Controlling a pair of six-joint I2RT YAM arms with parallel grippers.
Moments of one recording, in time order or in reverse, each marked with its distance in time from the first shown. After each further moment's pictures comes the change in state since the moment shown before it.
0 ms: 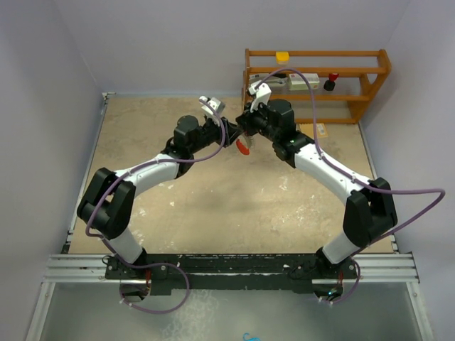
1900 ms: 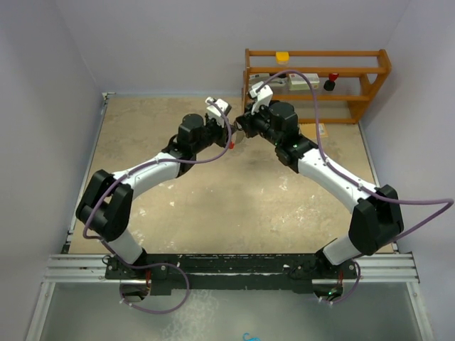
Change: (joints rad) left arm -0.024 -0.011 0.029 -0.134 -0.164 0.159; right arm 0.021 -0.069 -0.038 0.015 0.024 -0.033
